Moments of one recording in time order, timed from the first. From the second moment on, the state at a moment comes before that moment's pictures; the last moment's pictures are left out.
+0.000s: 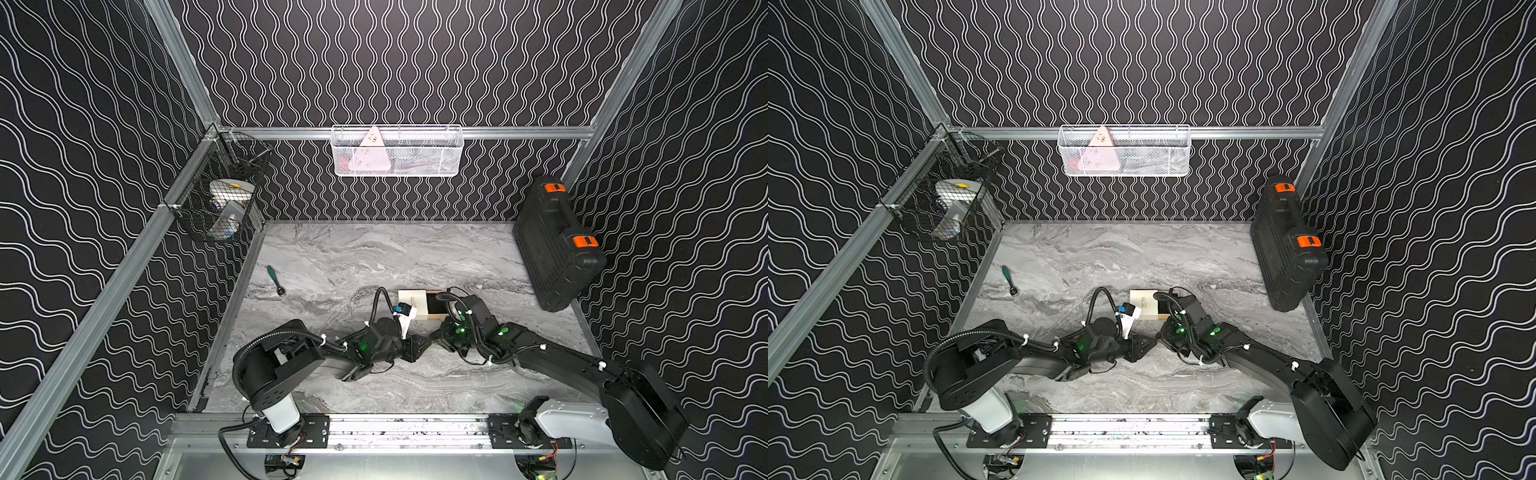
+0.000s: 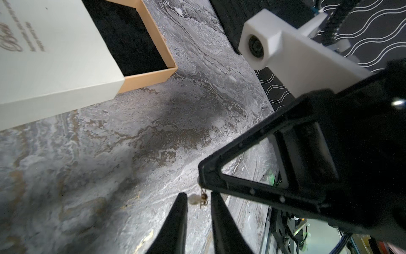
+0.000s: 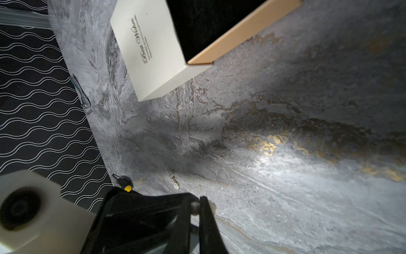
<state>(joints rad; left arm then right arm) -0.87 1.68 0.52 0.73 0.23 -0.76 0.67 1.26 0.60 -0.22 -0.24 1.19</state>
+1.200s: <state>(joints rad) -0.85 1.60 0.53 0.69 0.24 -0.73 0.59 1.13 0.59 -0.21 -0.29 1.15</state>
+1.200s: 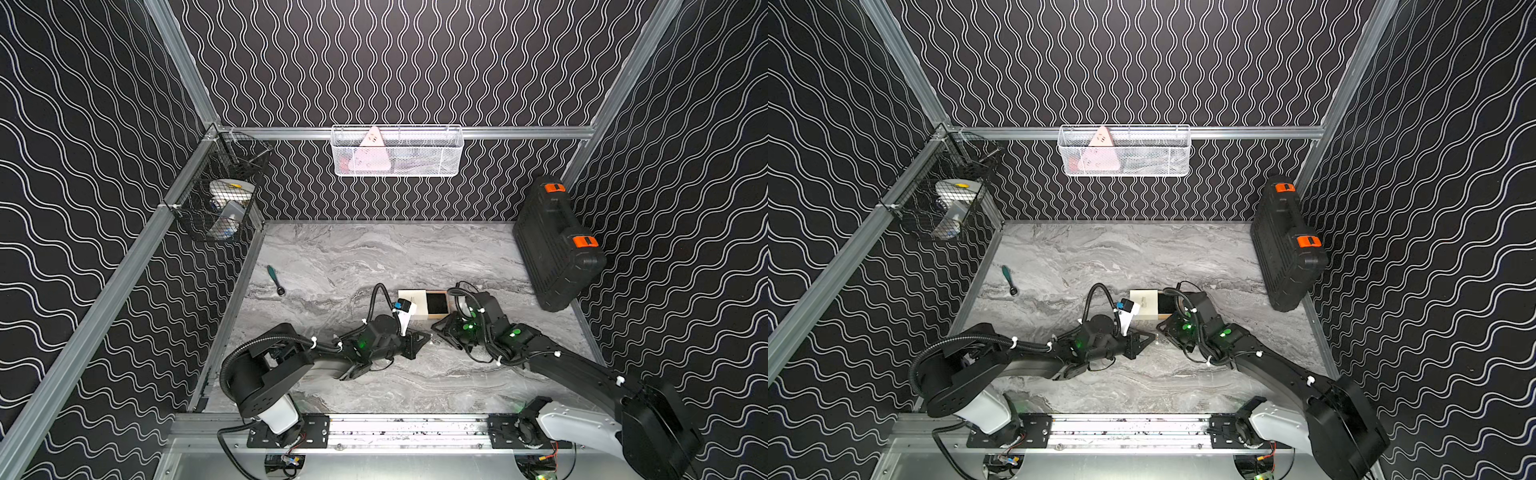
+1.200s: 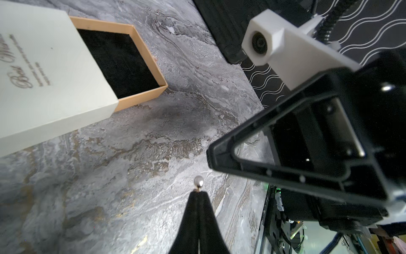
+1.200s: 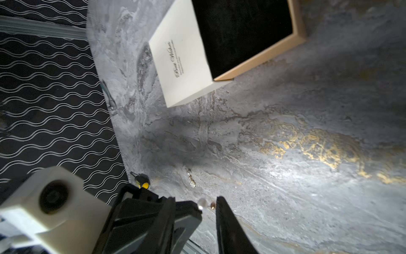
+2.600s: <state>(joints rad) -0.74 1.16 0.67 0.37 0.71 -0.58 0.38 0.95 0.54 0.32 -1.21 0.41</state>
